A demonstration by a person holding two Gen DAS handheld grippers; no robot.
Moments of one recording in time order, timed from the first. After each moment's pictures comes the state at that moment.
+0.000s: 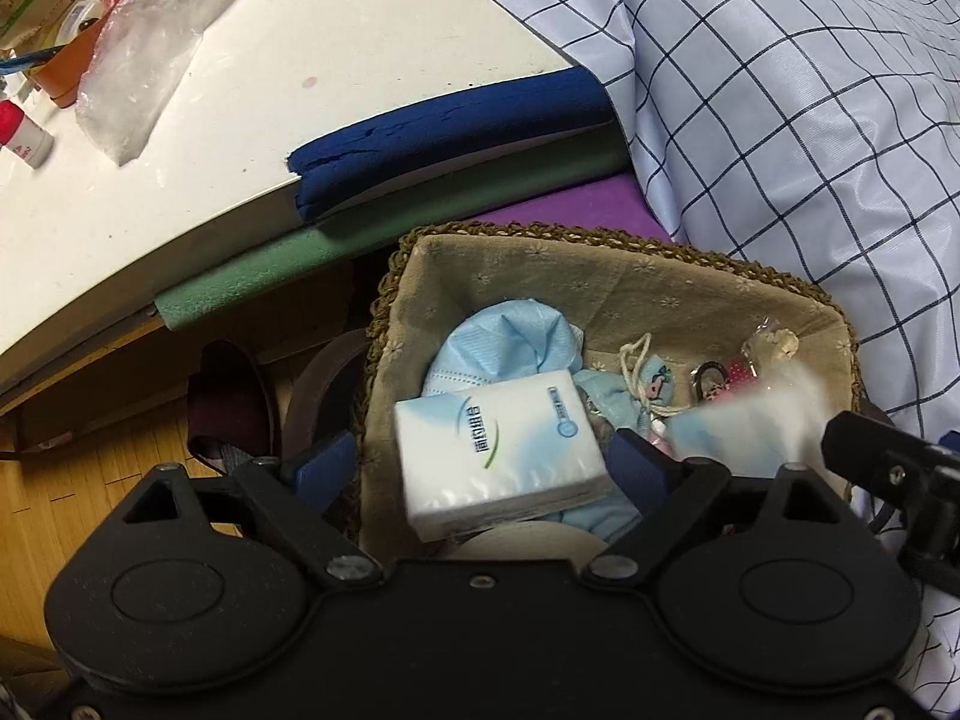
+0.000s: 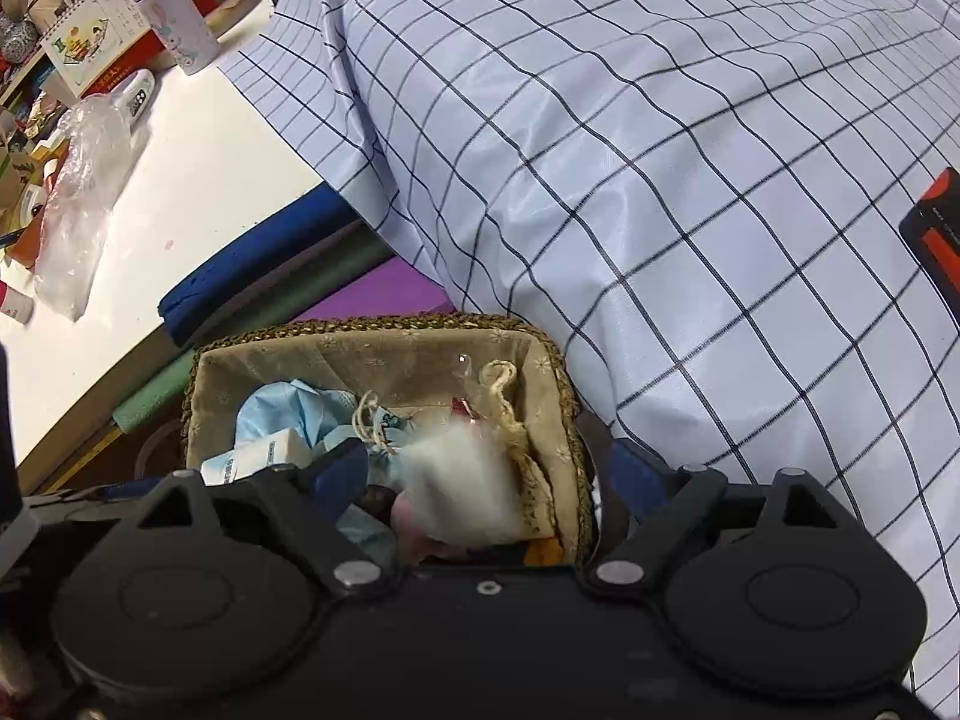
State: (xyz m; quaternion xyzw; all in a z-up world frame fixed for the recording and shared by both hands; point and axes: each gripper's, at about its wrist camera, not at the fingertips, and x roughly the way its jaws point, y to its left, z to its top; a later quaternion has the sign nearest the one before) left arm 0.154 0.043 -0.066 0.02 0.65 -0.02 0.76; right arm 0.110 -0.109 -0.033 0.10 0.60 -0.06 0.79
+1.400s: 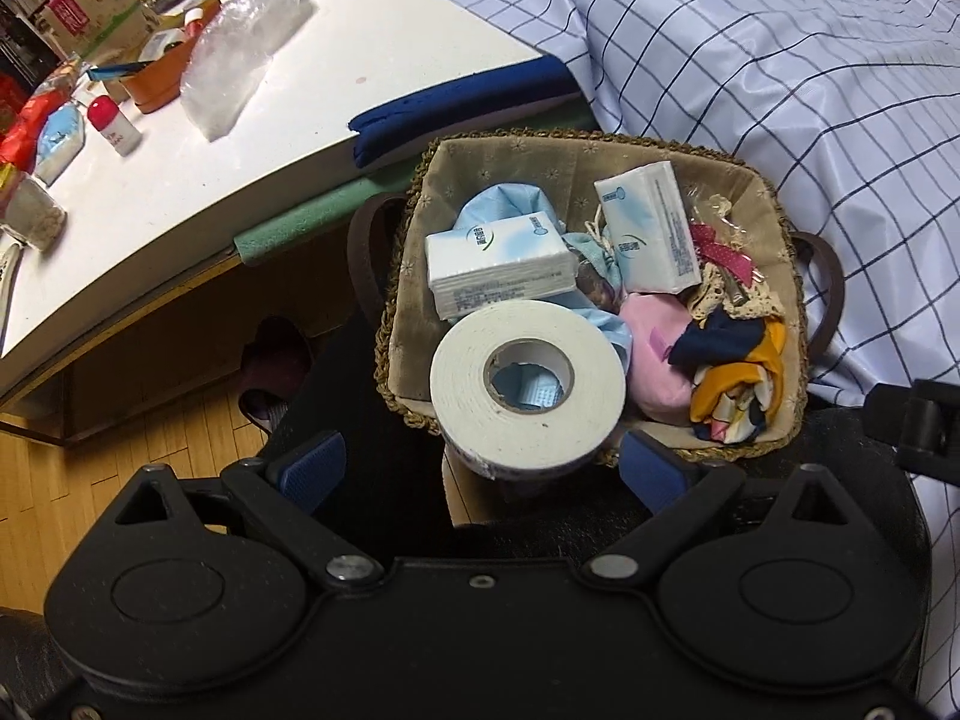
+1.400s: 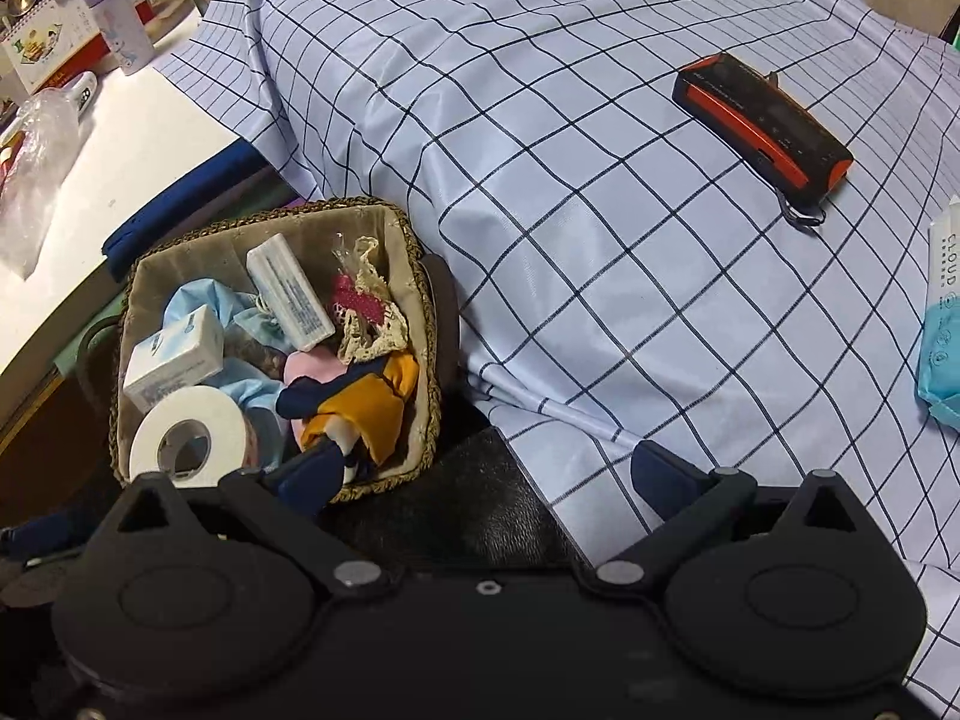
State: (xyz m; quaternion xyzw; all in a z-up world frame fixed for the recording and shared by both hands) left arm 0.032 0.041 -0.021 0.06 0.59 -0.01 0.81; right arm -0.024 -0.120 0.005 0.08 0.58 -0.15 0.79
